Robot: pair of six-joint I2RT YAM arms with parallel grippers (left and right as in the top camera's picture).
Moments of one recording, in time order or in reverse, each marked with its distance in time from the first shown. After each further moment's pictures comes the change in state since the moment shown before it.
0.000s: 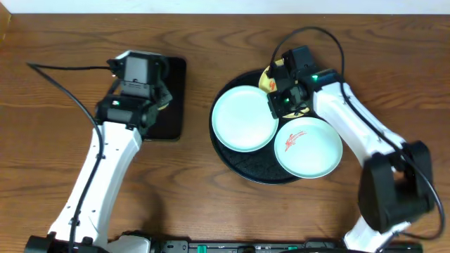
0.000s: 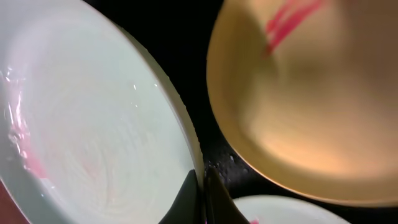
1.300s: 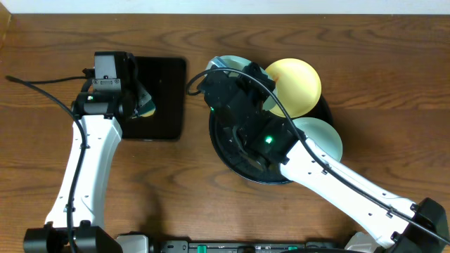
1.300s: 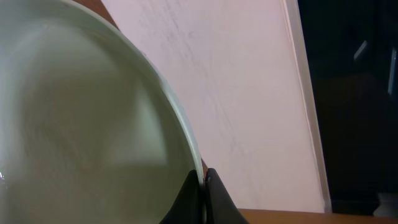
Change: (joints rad) left arm 0.165 0.045 -0.005 -0.039 0.142 -0.010; right arm 0.530 -0.217 -0.001 0.407 1.121 -0.711
